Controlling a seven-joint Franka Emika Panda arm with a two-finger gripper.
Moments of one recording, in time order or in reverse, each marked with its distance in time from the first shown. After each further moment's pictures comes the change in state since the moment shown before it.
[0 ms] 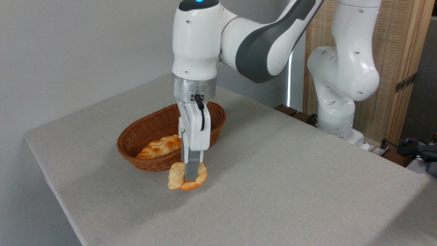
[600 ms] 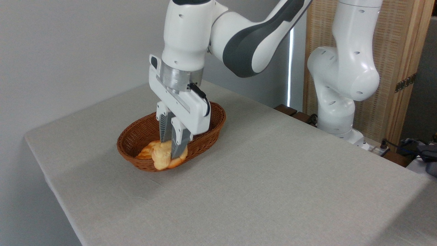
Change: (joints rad) arm -0.001 -0.010 -0.099 0.000 -0.165 -0.001 -0.428
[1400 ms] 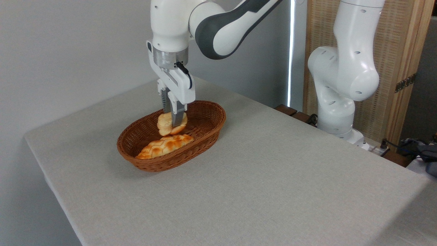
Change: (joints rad) arm -0.019 -0.042 -0.264 -0.036 -0.041 -0.079 -0.239
